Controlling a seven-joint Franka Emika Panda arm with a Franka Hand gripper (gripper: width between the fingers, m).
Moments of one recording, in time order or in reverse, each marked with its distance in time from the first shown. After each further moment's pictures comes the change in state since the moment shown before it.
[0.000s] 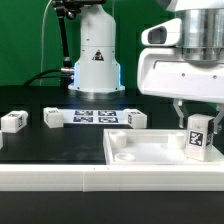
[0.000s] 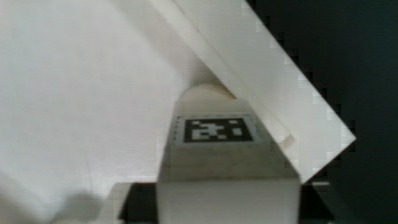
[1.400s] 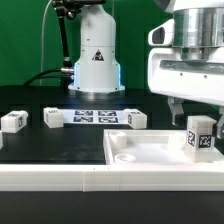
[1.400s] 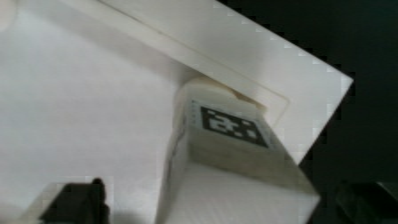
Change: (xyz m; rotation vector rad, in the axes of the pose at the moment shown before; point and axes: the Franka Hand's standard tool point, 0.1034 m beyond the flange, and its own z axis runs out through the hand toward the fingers) arm 0.005 -0.001 0.000 0.019 0.019 0.168
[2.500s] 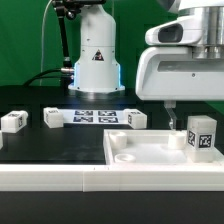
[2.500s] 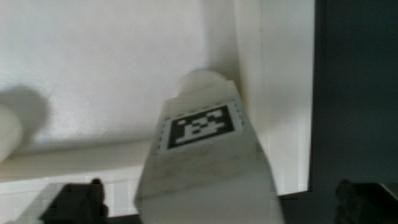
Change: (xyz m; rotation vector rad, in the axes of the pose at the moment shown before) arm -0.003 -0.005 -0.002 0.001 0.016 -0.896
